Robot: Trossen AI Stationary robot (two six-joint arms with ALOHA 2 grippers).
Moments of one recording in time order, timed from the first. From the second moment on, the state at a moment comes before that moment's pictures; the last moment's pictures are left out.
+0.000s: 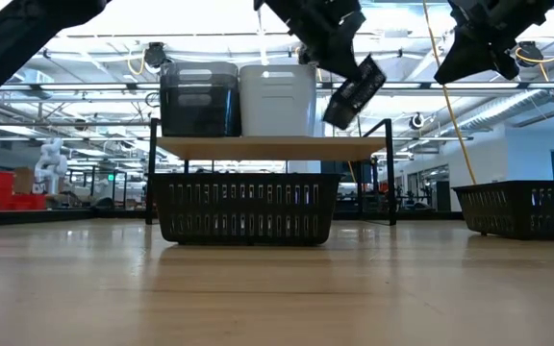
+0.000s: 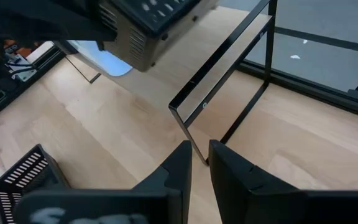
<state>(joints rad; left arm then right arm) 0.22 2.18 2.24 -0.66 -0.15 0.19 -0.35 0.63 0.80 -0.80 0.24 0.54</state>
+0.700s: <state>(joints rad) 0.22 2.18 2.24 -0.73 -0.20 0.20 -0.35 0.68 0.80 -0.80 0.24 0.51</state>
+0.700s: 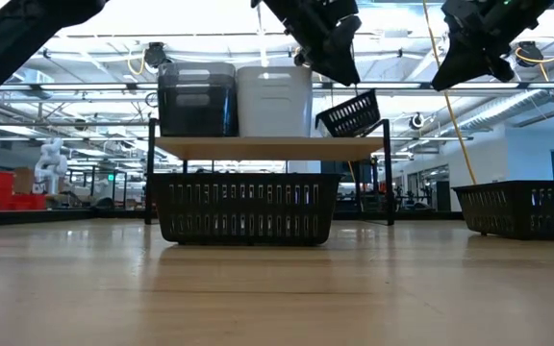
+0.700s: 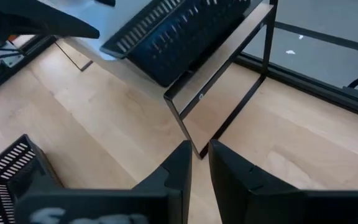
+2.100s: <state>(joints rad) -0.19 1.88 1.66 -1.42 -0.01 0.72 -0.51 0.78 0.80 -0.38 0.03 0.31</state>
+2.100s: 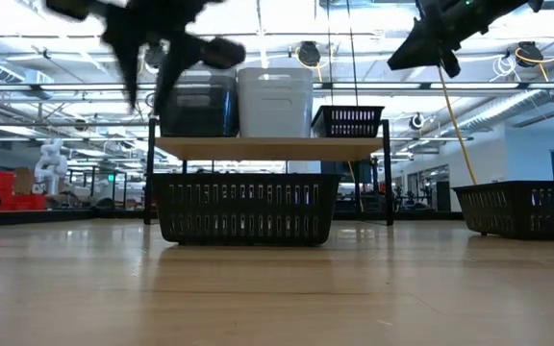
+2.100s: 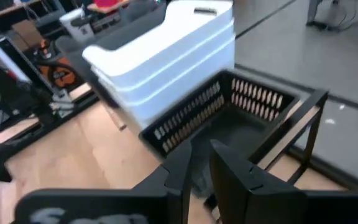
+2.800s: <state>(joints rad) -0.17 1.89 1.38 -0.98 -0.04 1.05 -0.40 0.78 0.80 -0.53 0.03 0.40</state>
